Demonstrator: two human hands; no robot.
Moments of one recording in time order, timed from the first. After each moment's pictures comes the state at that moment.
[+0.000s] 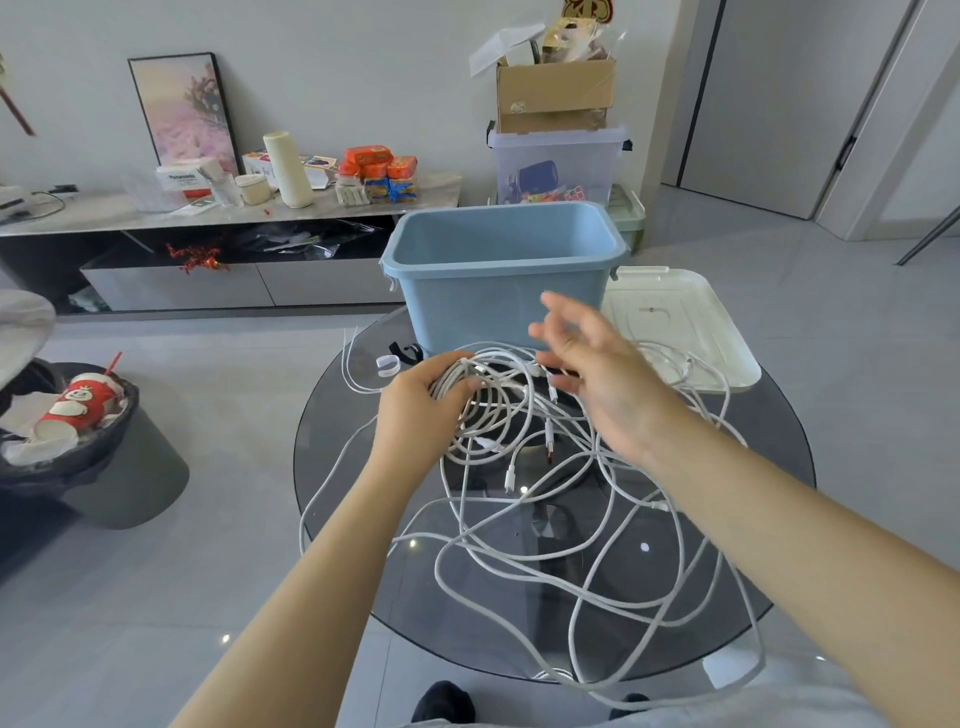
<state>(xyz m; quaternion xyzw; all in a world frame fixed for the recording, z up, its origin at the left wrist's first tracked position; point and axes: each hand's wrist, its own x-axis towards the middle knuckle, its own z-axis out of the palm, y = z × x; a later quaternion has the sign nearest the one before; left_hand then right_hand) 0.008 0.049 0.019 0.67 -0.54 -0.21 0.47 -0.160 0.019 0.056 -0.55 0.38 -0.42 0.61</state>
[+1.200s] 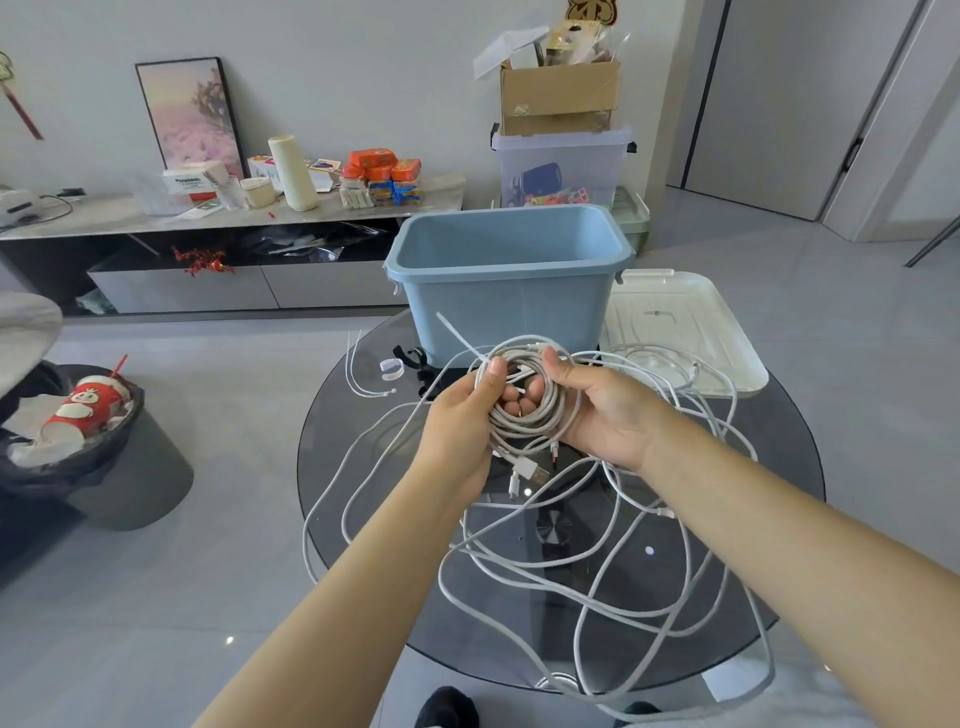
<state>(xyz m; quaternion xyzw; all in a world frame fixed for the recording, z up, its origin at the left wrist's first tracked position) -0.028 0.043 0.017 0.44 -0.30 -0.57 0.62 -0.156 -0.001 0.035 -0.34 0.31 -0.36 0.81</state>
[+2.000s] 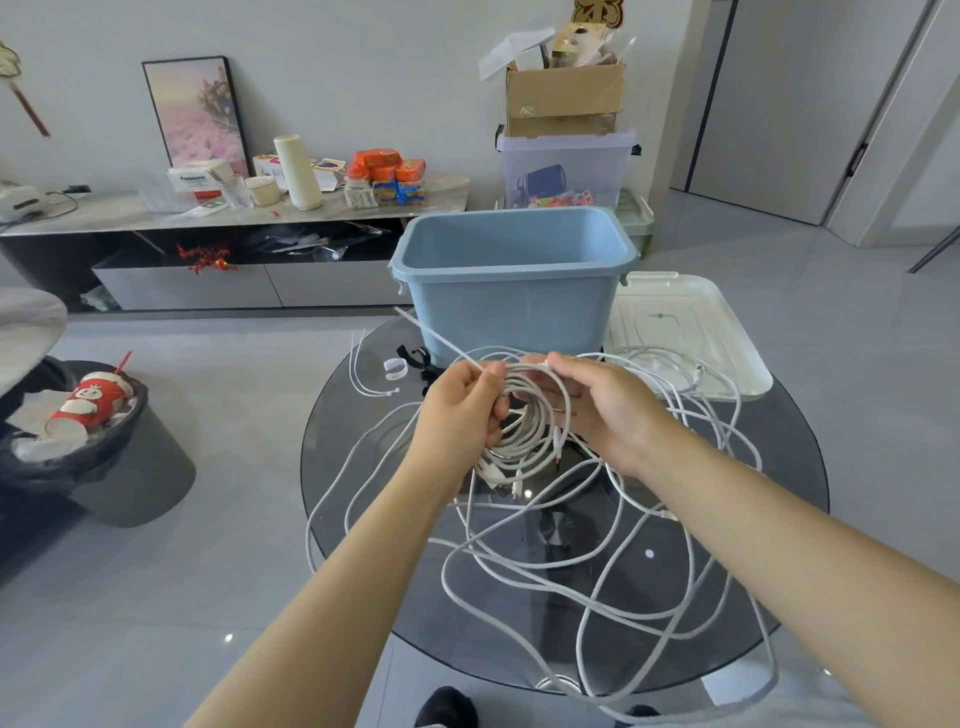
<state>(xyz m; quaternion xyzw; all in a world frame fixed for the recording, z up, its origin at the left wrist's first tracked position) -0.019 0.049 0.025 0.54 -0.44 -0.43 0.57 -0.156 -0.003 0.024 -0.47 0.38 -0.38 0.70</state>
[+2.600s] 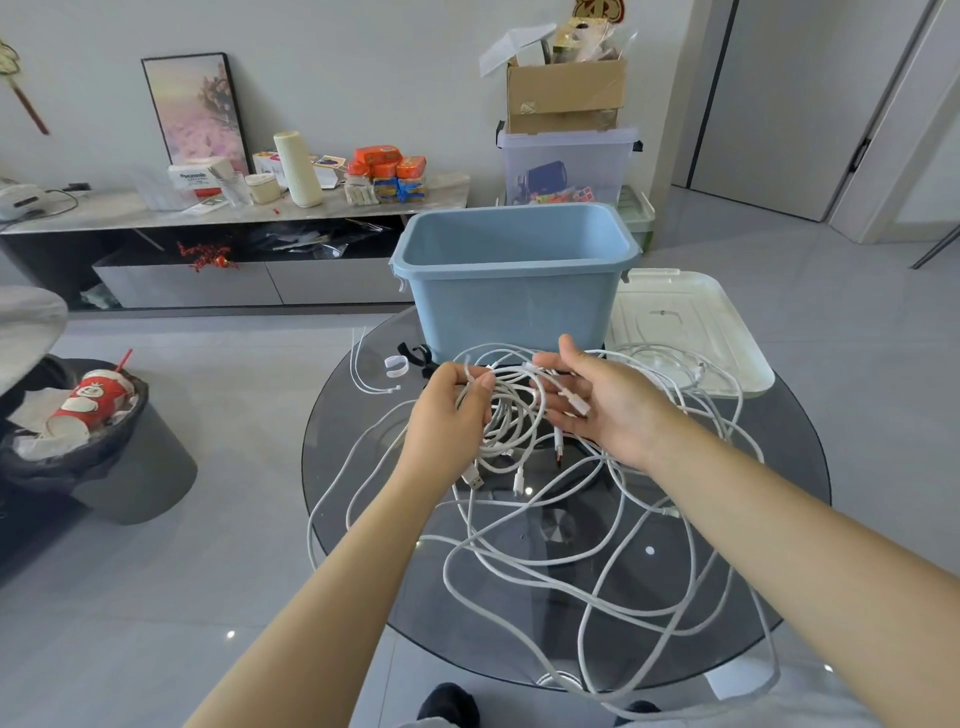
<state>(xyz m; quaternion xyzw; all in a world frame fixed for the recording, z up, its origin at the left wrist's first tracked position) -0.003 0.047 0.005 0.62 -0.50 -0.31 0.52 -0.160 -0.008 0.026 -0.42 0.44 -0.35 0.71</state>
